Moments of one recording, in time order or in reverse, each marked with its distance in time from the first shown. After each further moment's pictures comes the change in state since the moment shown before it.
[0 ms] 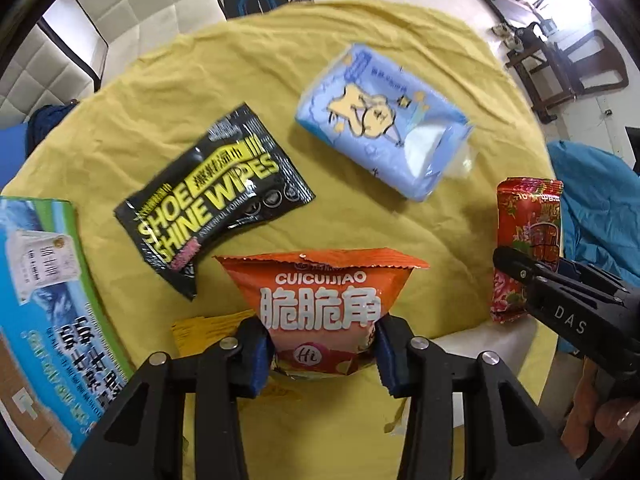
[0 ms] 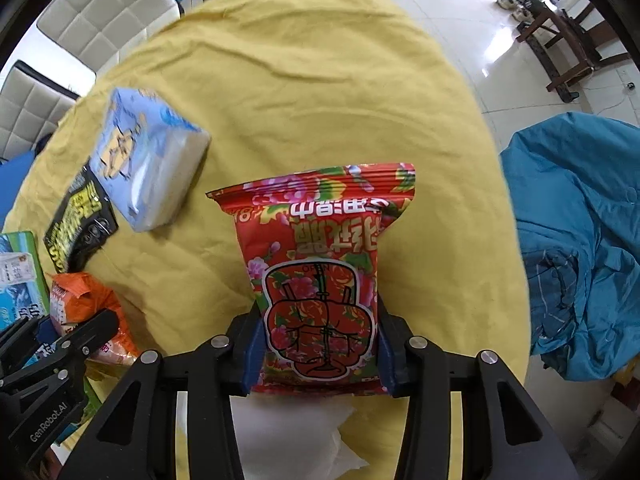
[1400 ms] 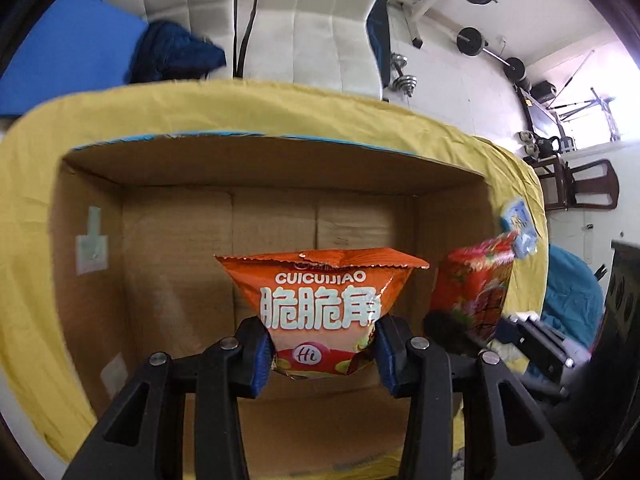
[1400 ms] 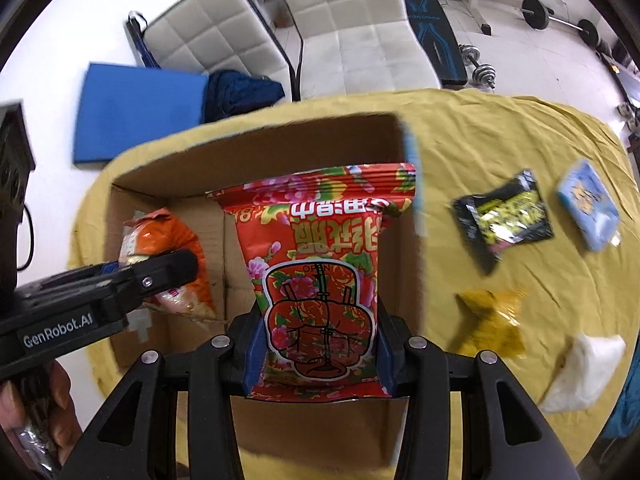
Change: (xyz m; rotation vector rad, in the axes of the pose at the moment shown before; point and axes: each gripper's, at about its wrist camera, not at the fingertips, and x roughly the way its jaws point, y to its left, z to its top) left arm -0.090 0.347 -0.077 -0.327 -0.104 -0.169; right arm -0.127 0.376 -0.113 -0.349 -0.106 0.256
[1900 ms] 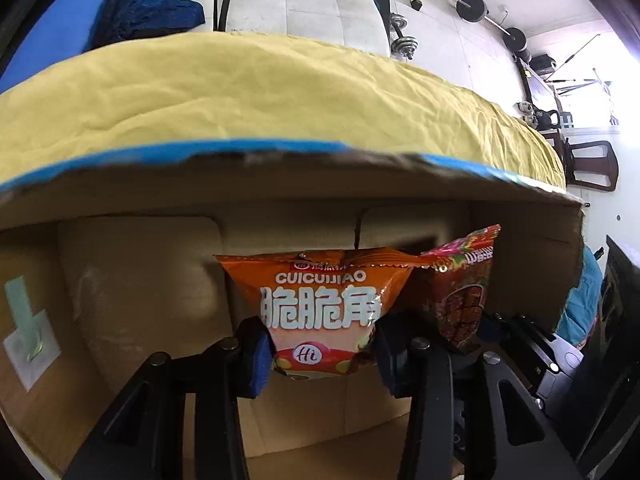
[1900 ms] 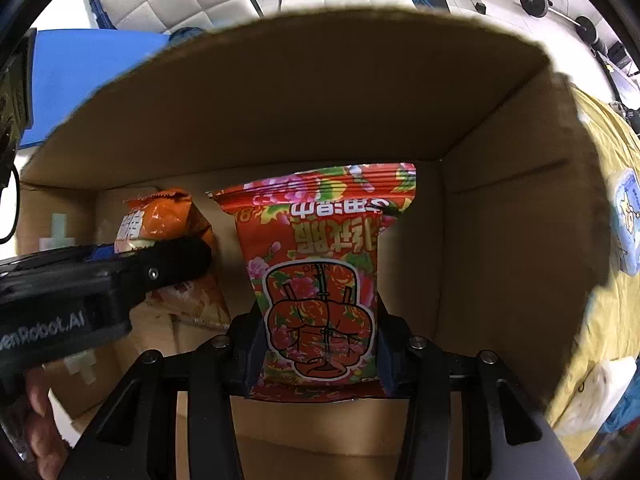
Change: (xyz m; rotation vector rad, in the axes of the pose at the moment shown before) left arm 0.077 0.028 0.036 0.036 0.153 -0.057; right arm 0.115 0.020 0.036 0.000 0.121 -0.132
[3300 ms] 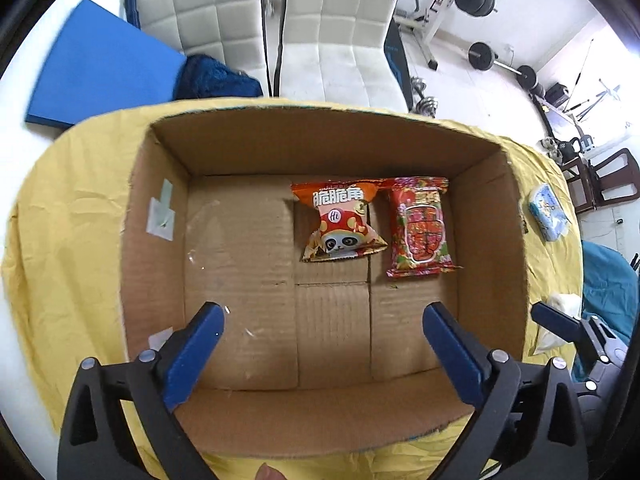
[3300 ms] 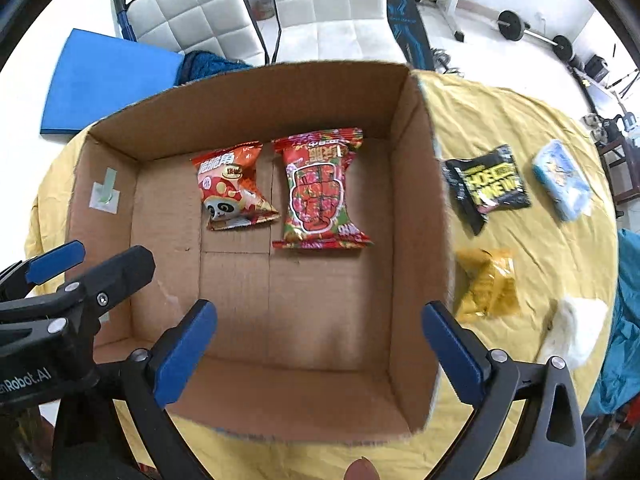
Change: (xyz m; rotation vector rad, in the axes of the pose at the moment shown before) left arm -0.100 -0.024 -0.145 0.022 -0.322 0.214; right arm -0.100 0.024 -0.109 -0.011 -0.126 -0.048
